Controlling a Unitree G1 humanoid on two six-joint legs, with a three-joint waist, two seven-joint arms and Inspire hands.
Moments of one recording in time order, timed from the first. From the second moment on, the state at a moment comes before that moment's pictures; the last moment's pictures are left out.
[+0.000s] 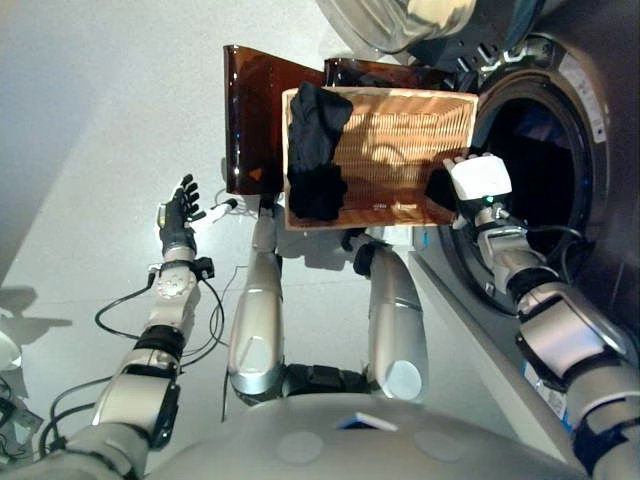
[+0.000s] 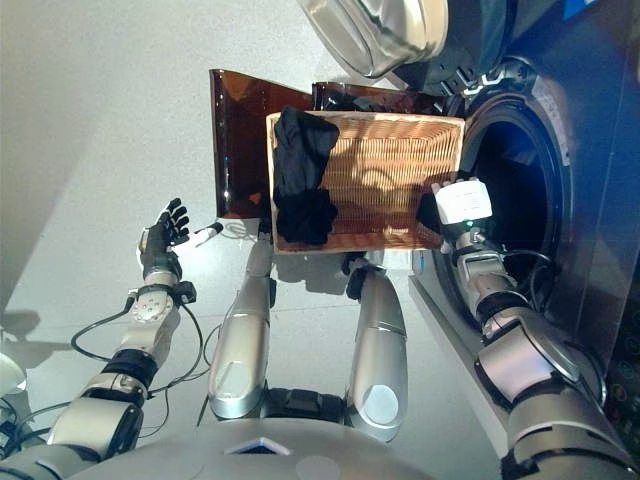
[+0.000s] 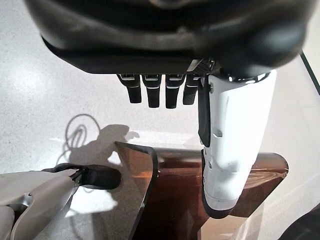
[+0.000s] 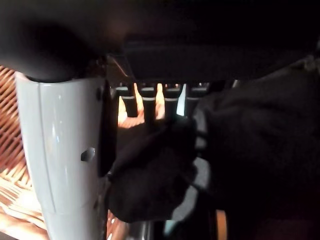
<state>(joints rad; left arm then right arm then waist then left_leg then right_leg) -0.22 0.32 -0.10 0.81 -0.31 -0.33 0.22 -0.61 -0.61 0.70 1.20 -0.90 0.04 -0.53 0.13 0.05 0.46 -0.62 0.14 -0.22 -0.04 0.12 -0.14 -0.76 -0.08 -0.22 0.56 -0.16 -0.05</state>
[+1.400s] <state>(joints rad) -0.18 0.30 -0.10 0.77 -0.31 -0.35 0.25 -0.55 -0.59 0.64 1.11 -0.91 0.07 -0.52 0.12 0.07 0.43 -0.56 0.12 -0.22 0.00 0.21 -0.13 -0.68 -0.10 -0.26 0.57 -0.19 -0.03</state>
